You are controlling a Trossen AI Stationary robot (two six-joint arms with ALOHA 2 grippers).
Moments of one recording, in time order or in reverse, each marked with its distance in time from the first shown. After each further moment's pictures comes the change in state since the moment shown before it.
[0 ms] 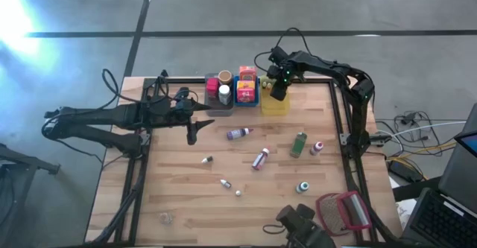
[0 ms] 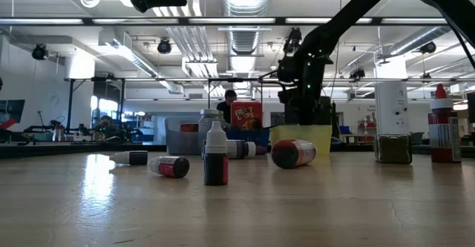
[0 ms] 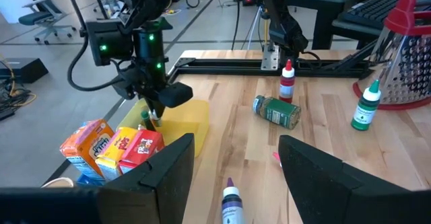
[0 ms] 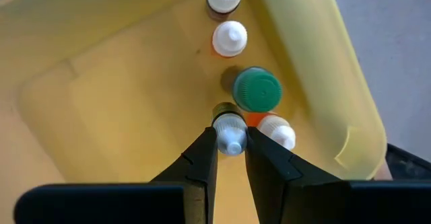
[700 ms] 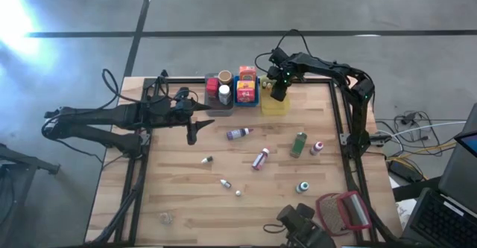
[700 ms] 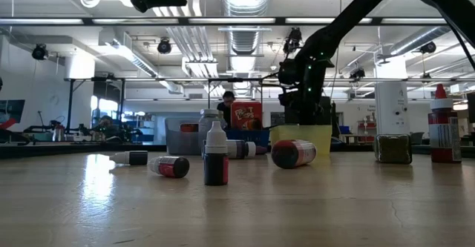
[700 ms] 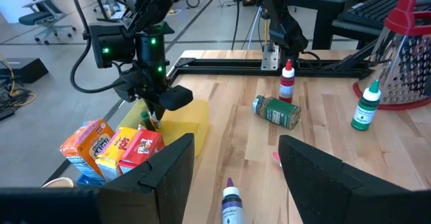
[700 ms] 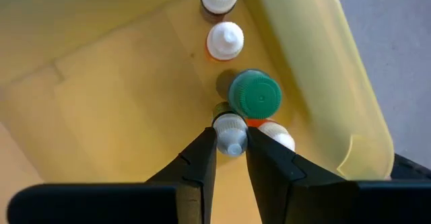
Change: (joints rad) left arm 0.000 0.000 0.000 0.000 0.000 0.000; right arm -0.005 0.000 -0.037 0.058 0.004 -0.013
